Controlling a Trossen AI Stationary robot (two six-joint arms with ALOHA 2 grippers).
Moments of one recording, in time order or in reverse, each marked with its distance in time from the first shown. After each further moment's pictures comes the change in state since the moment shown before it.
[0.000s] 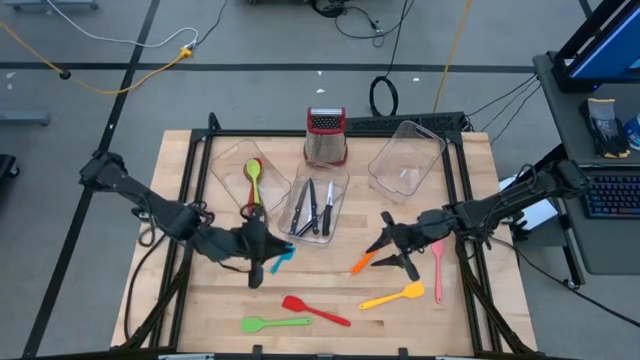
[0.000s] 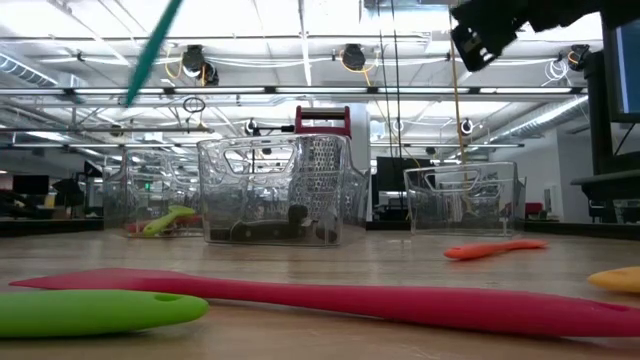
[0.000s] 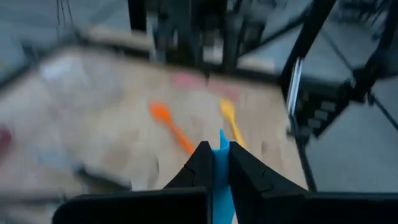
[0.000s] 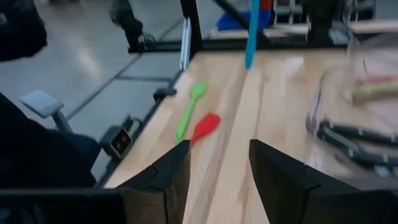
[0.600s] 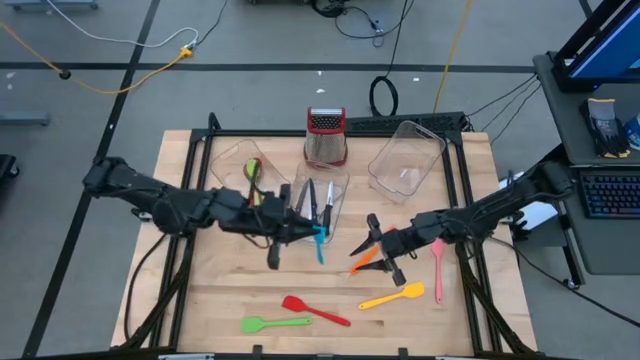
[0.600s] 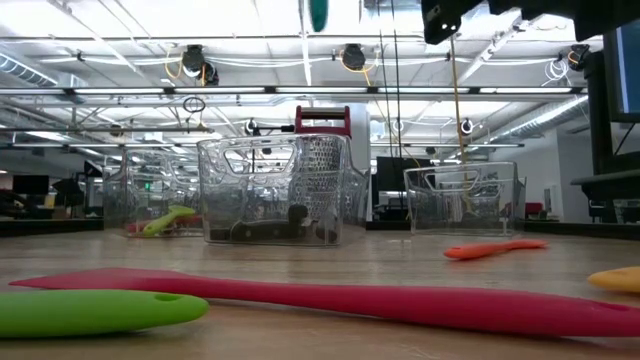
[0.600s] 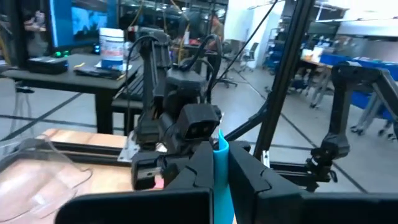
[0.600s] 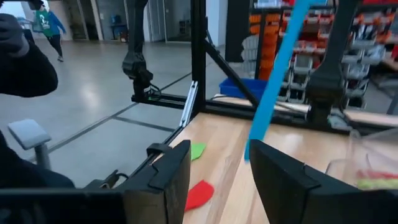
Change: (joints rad) left arm 0.234 0.092 0.026 0.494 0.319 0.244; right arm 0.000 0.217 0.000 0.477 -0.004 -0.161
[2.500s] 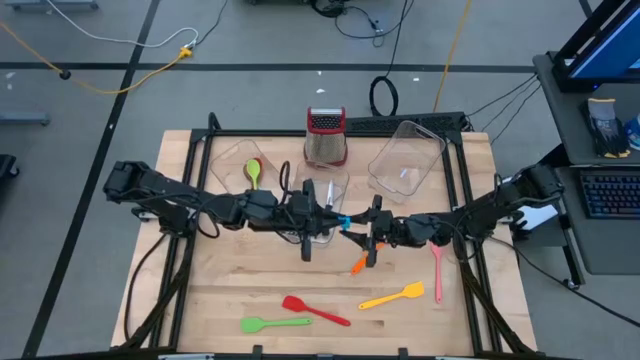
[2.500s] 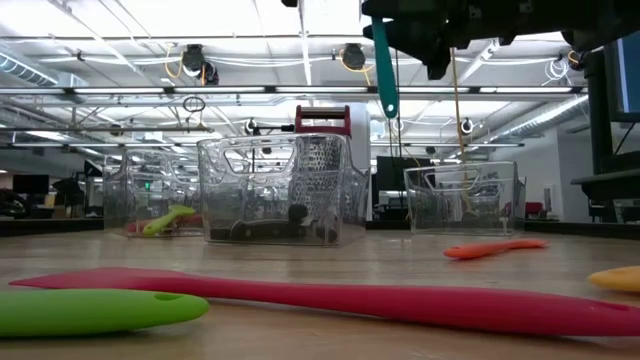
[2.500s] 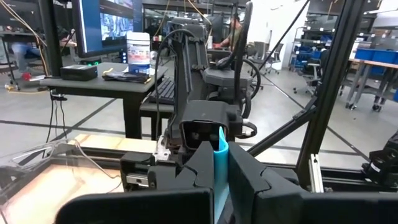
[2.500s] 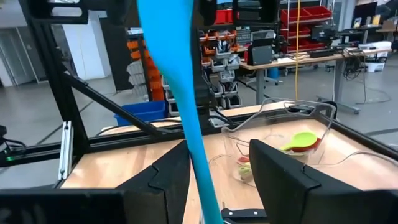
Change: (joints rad) left arm 0.080 0.200 -0.001 0.218 -0.015 0.077; right arm -0.028 0.134 0.002 0.198 0.519 0.104
